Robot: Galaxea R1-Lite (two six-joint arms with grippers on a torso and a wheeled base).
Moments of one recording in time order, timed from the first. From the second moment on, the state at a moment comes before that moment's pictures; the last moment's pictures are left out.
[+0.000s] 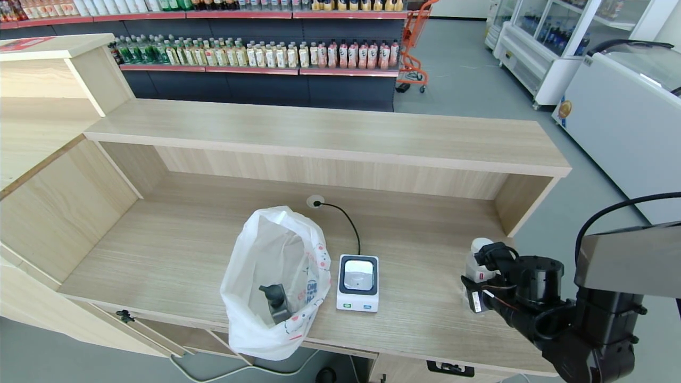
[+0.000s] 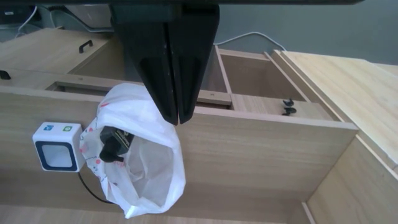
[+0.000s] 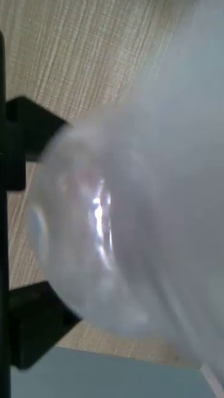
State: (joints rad) left arm 0.00 0.00 0.00 0.00 -0.03 0.01; right arm 0.24 2.27 -0.42 -1.48 -0.19 -0.18
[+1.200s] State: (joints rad) left arm 0.00 0.00 0.00 0.00 -0.03 0.01; right arm 0.23 1.88 -0.47 -1.19 0.06 0.00
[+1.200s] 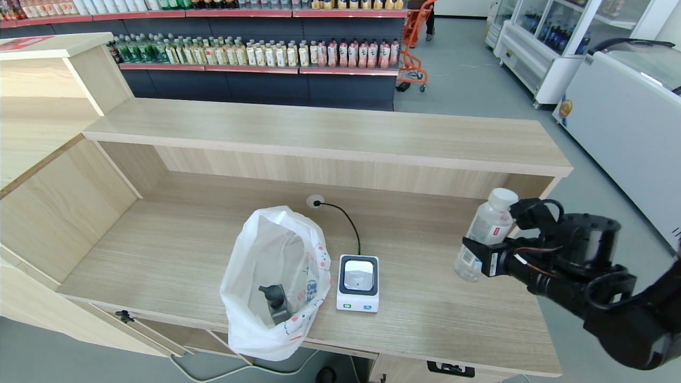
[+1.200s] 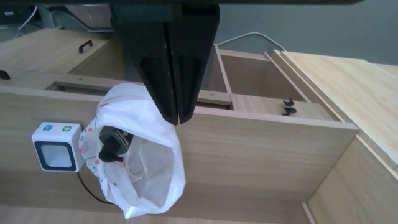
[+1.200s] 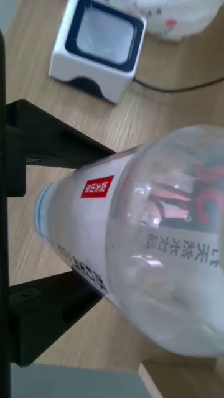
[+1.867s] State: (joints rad) left arm 0.00 0.00 0.00 0.00 -0.03 0.01; right arm 0.40 1.15 -0.86 -0.29 0.72 0.39
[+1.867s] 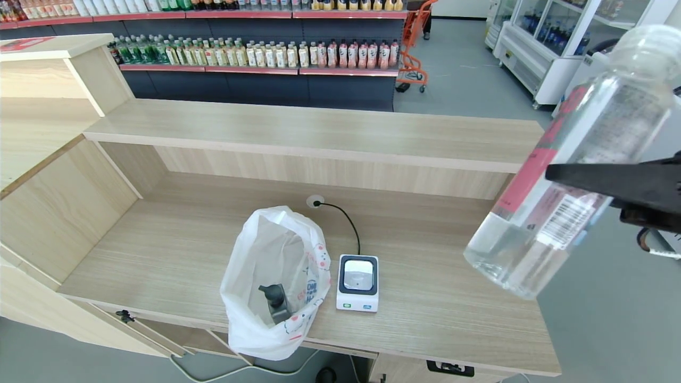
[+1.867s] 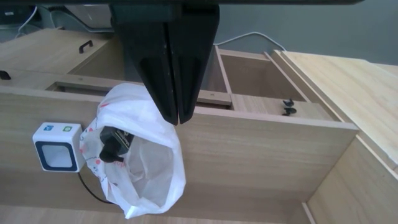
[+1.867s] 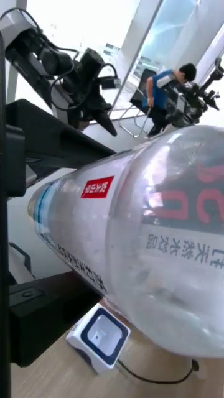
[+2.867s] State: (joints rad) left arm 0.00 0.00 0.00 0.00 -0.03 0.01; right arm 0.67 0.93 -0.85 -0.10 0.78 0.45
